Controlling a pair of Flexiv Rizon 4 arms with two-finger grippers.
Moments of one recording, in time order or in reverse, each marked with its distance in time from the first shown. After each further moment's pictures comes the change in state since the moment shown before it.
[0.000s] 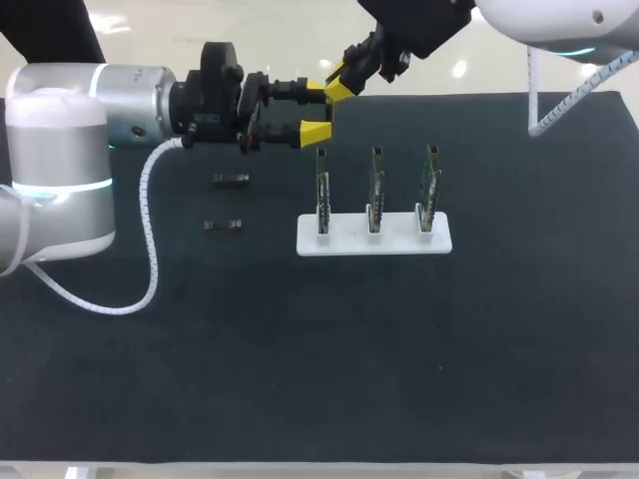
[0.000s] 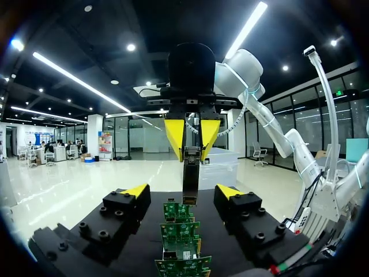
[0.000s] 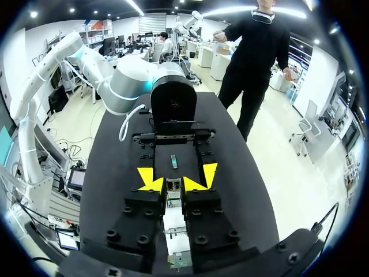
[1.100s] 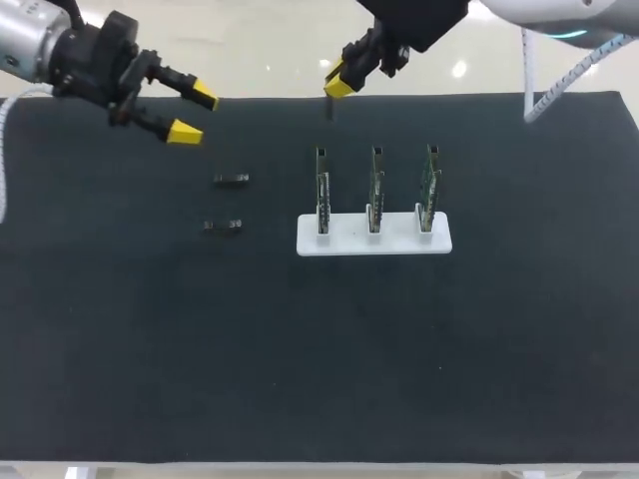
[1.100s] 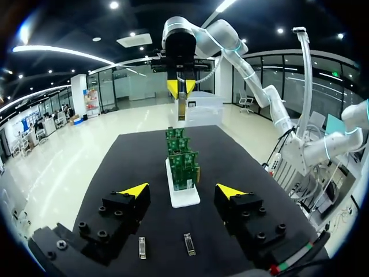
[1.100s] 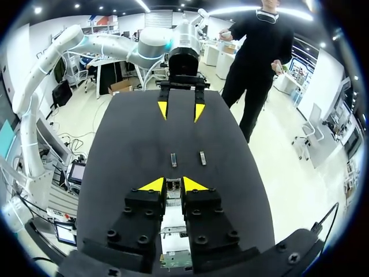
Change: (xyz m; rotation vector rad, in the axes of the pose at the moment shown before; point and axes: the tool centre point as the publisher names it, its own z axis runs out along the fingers) left arm 0.030 0.019 -0.174 0.122 0.463 0.047; right arm -0.001 -0.010 0.004 -0.028 0.024 -0.039
